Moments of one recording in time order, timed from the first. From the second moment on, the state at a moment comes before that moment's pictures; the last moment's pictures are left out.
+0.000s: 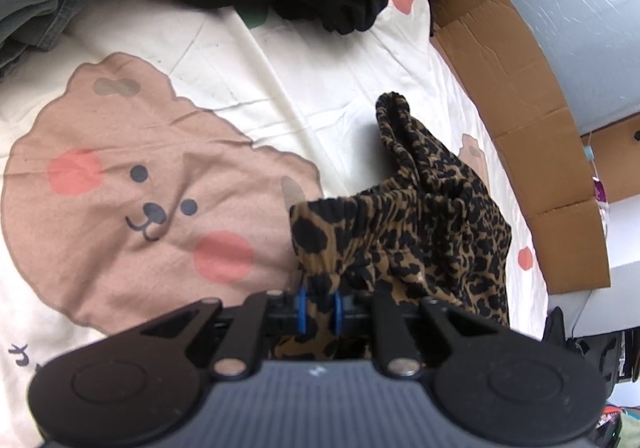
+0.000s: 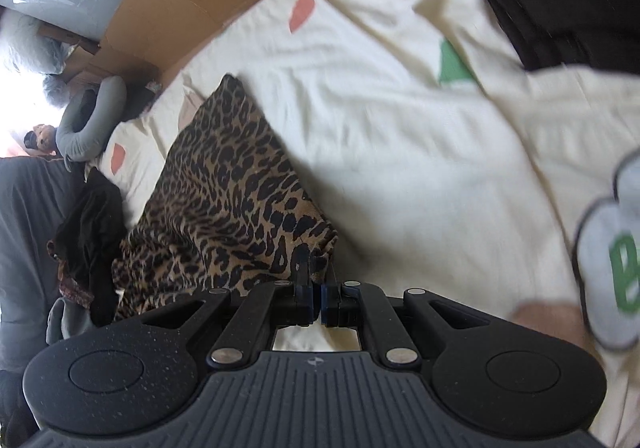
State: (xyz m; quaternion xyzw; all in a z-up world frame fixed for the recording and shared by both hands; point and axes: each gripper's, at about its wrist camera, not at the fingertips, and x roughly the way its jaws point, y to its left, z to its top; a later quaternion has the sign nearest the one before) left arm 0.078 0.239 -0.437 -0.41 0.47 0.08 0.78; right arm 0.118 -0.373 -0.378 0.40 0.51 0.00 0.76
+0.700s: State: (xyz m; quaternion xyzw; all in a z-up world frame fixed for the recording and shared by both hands) left arm 0.069 0.259 -0.413 -0.38 0.44 0.11 0.81; right arm 0.086 -0.311 -0.364 0.34 0.56 0.16 0.73
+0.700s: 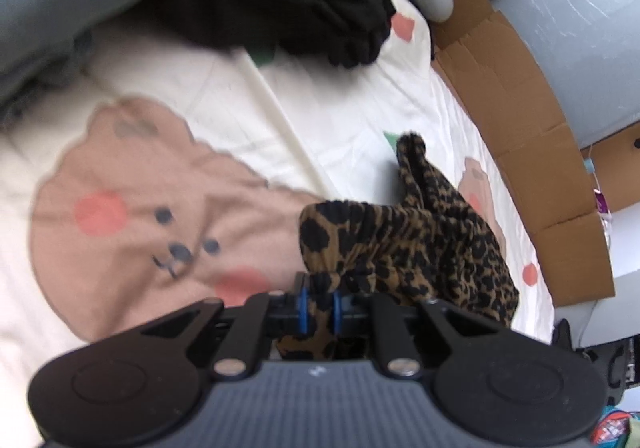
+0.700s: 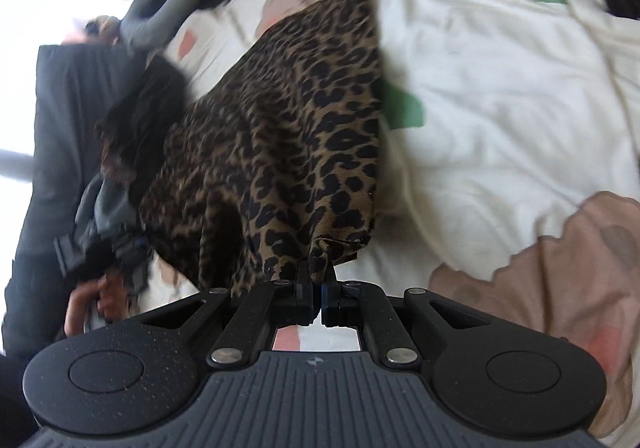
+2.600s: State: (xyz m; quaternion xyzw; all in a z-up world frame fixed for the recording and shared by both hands) left arm 0.012 0.283 -0.441 -0.40 0.49 0.18 0.75; right arm 0.372 -0.275 -0.401 0.03 0.48 0.22 0.85
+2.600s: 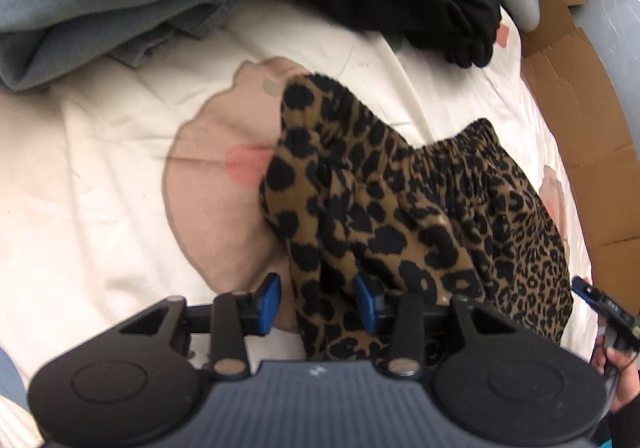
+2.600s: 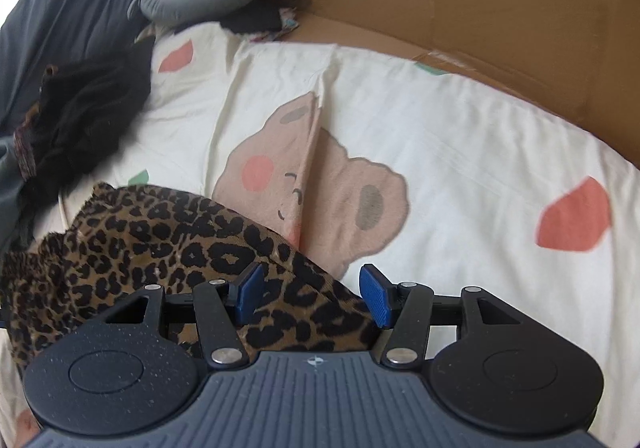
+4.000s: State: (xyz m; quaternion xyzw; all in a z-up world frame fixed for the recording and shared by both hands) left arm 0.041 0.280 -0.433 -0.37 0.47 0.13 0.79; right arm 0.329 -0.286 -0.369 -0.04 0.46 0.18 0.87
